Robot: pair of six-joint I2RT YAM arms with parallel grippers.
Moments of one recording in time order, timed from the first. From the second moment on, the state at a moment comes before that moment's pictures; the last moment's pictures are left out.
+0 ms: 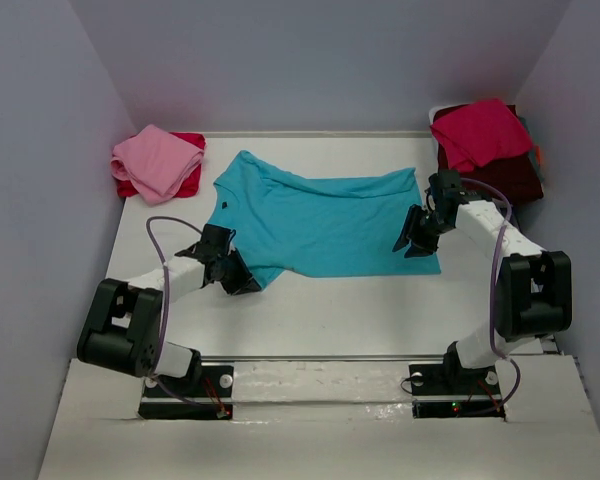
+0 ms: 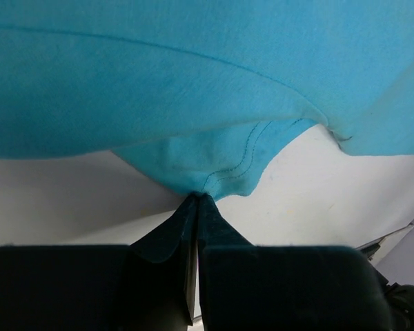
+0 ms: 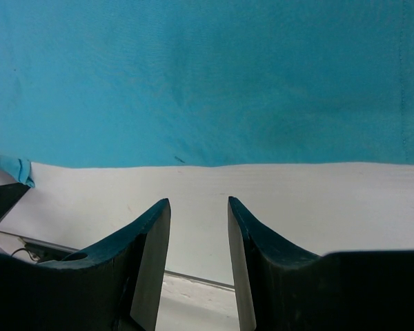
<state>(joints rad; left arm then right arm) -0.28 1.38 0.56 -0.29 0.30 -0.79 0.10 1.57 1.12 -0.80 -0.31 0.50</state>
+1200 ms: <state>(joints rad) -0.28 1.03 0.61 -0.72 0.24 -0.76 0.10 1.70 1.16 -0.77 -0.29 0.50</state>
